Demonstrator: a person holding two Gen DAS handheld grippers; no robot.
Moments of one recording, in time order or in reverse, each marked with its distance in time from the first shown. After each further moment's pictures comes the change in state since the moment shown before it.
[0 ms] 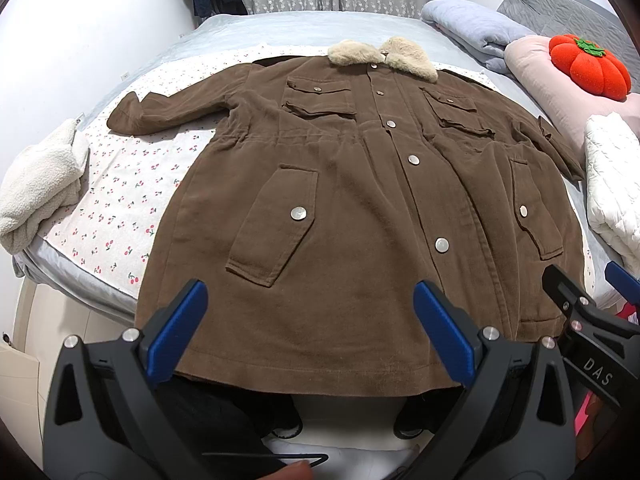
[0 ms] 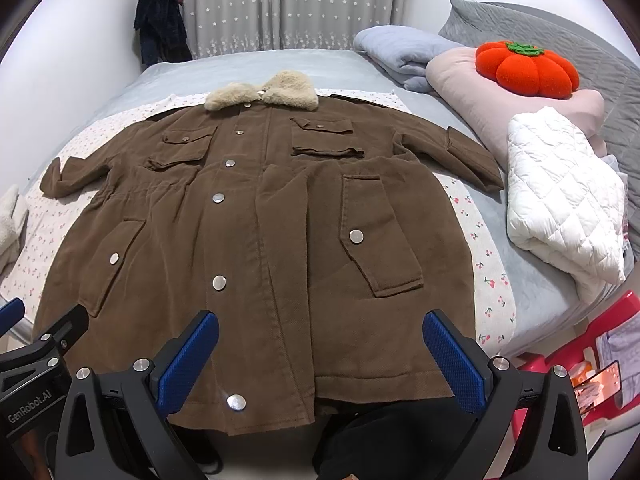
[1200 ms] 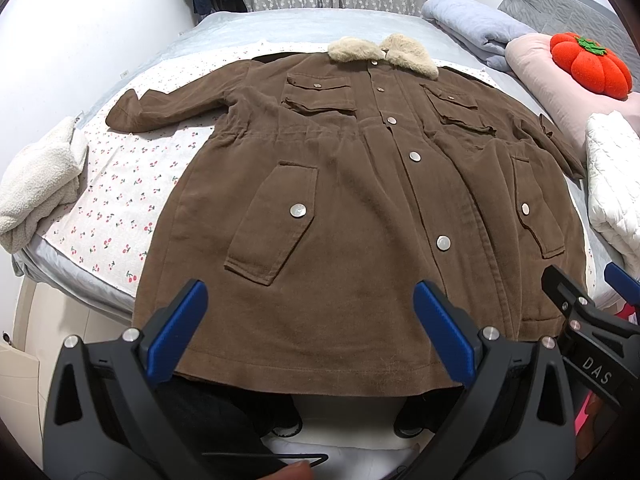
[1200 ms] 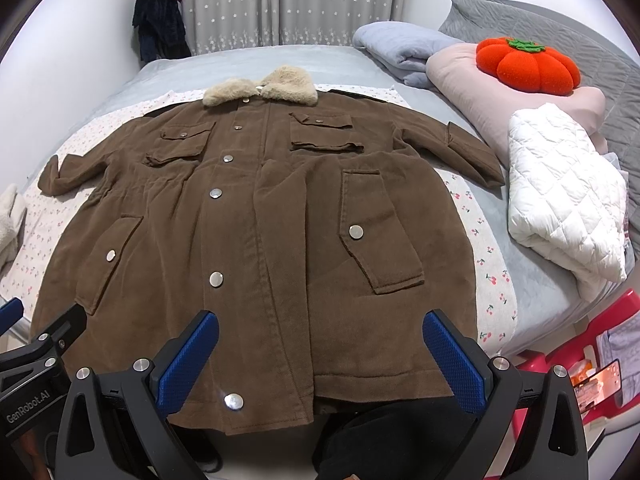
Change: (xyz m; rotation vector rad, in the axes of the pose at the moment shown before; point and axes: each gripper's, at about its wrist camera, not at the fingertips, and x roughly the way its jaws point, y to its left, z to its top) left arm 0.000 0.000 -0.001 -0.003 0.004 -0.001; right arm 0.004 -0.001 -0.003 0.002 0.013 -0.003
